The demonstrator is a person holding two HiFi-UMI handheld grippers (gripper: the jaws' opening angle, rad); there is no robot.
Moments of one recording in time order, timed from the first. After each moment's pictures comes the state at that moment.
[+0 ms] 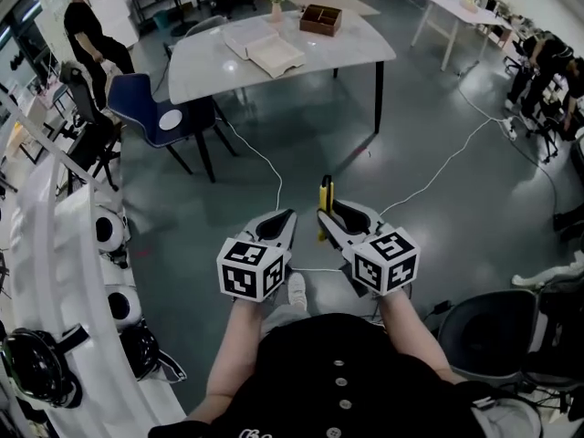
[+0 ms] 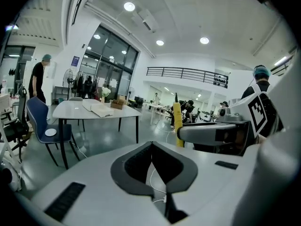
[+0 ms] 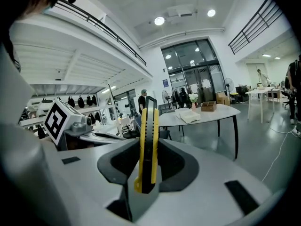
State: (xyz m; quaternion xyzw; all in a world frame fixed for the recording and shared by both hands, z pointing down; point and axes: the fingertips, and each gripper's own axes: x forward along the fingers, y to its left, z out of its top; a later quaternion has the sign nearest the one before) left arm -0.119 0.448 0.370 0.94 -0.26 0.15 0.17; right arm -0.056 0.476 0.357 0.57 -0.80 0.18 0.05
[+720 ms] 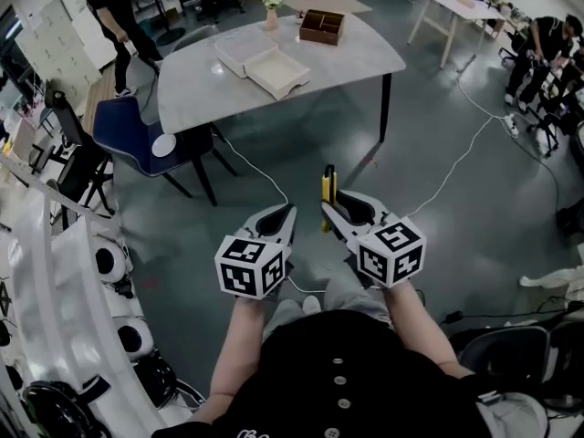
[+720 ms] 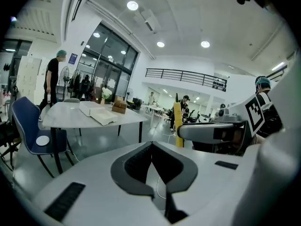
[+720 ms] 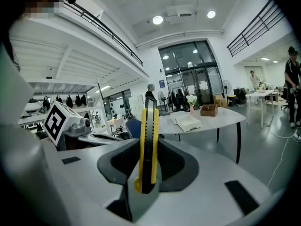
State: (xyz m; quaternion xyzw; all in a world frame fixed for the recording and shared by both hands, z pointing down) left arm -0.103 0.267 0.363 0.95 -0.24 0.14 0.18; right arm -0.035 0.296 0.346 0.59 -0.79 0.17 0.05
